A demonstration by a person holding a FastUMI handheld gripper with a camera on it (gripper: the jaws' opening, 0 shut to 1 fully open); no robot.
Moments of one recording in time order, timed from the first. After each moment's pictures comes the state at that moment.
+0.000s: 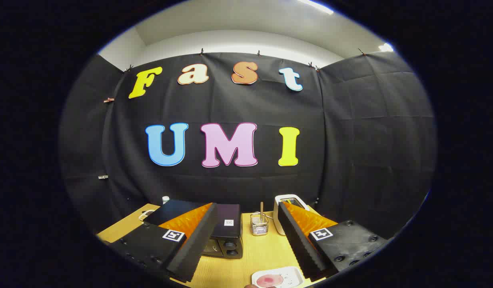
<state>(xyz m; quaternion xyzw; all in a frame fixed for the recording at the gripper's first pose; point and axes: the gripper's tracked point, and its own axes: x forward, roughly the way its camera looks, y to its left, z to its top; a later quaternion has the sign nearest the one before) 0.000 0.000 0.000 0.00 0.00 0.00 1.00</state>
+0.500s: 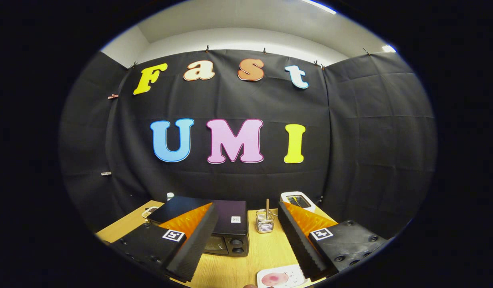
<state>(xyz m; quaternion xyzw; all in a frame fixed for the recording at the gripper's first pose) -0.003 0.014 -0.016 0.00 0.01 0.01 1.00</state>
